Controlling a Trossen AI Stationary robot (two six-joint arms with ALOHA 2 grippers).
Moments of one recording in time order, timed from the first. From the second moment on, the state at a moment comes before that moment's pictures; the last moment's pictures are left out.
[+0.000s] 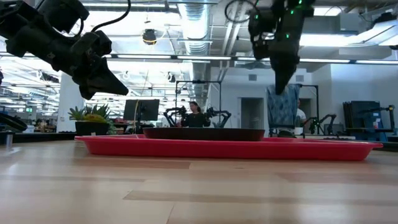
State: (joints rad) left arm 0.06 0.81 0.23 0.12 -0.21 -0.38; right arm -0.45 1.51 1.26 -1.06 0.02 -0.02
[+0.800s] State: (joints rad) left arm 0.06 0.81 0.23 0.12 -0.28 -0.46; right arm -0.45 1.64 1.25 -0.98 -0.03 -0.06
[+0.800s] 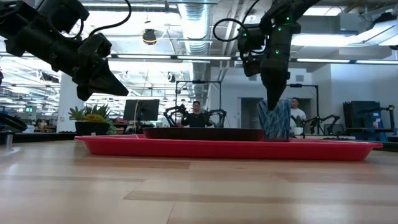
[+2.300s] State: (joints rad) left arm 0.48 1.28 0.57 -0.01 0.09 -0.41; right arm -0.25 1.45 1.45 -1.15 0.23 0.26
